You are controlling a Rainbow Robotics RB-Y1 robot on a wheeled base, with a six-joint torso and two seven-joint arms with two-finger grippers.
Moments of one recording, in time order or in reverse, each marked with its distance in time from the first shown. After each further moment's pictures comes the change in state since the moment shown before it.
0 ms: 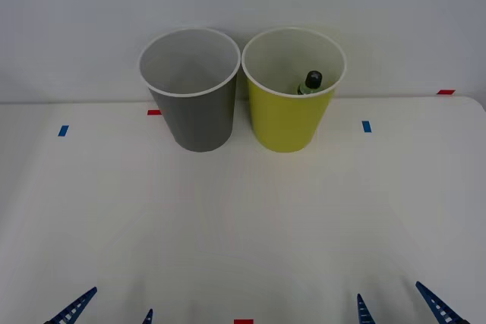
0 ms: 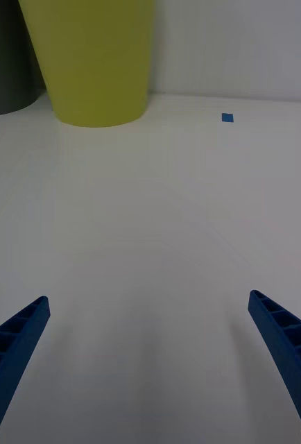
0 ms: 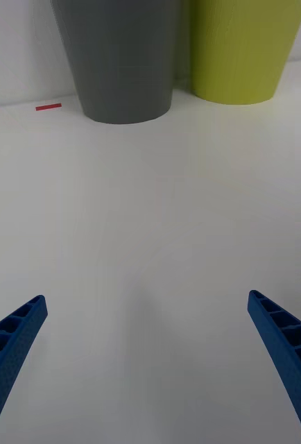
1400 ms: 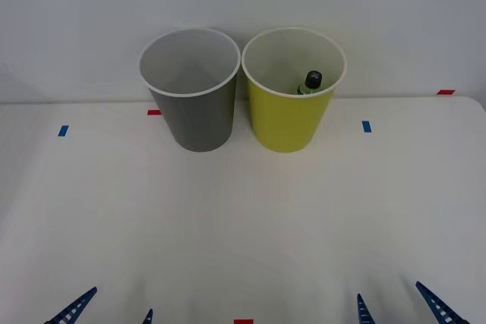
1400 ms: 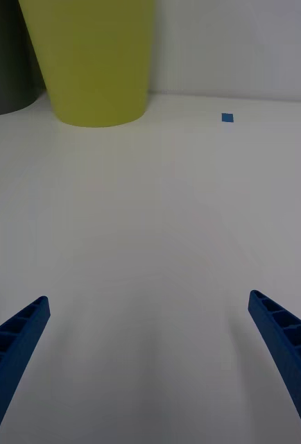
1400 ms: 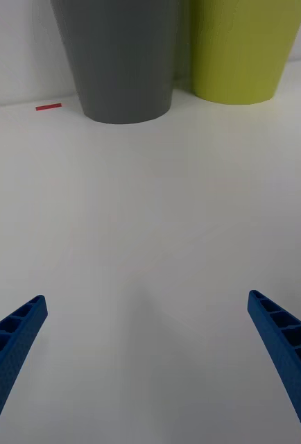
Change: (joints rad) right arm 0.000 0.000 0.000 0.000 0.000 0.000 0.000; left arm 0.000 0.000 0.000 0.000 0.000 0.000 0.000
